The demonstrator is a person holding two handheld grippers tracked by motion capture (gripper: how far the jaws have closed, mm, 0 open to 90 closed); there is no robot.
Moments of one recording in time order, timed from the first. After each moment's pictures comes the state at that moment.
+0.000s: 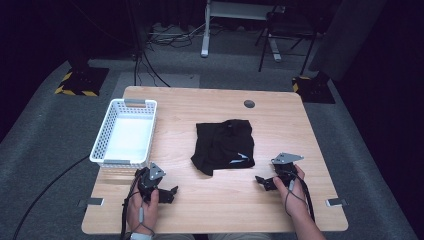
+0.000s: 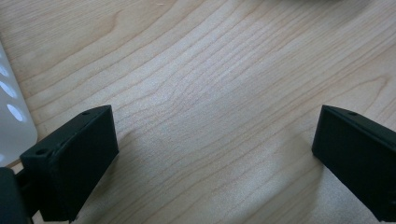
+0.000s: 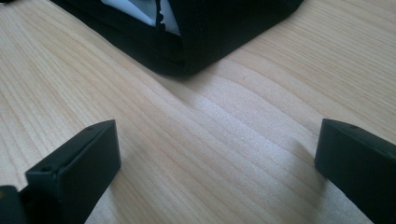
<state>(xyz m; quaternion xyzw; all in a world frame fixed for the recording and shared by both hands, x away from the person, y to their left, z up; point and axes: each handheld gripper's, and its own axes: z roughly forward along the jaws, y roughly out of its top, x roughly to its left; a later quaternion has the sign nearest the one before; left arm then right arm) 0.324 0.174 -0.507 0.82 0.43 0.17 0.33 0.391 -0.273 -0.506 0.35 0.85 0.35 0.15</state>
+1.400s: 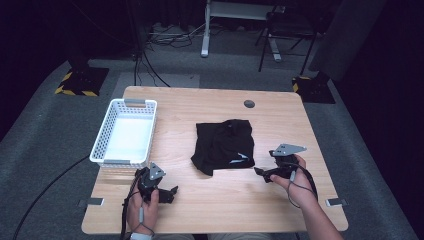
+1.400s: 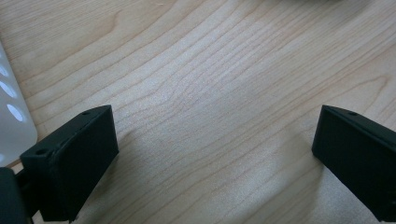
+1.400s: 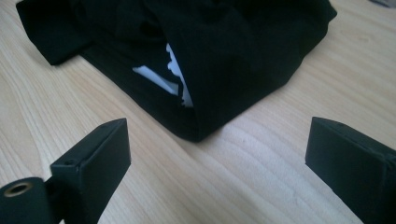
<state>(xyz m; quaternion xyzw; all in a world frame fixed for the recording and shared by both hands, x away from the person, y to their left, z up) 0.324 0.174 -0.507 0.82 0.43 0.17 0.33 0.397 -0.262 -0.465 0.33 0.85 0.38 0.16</state>
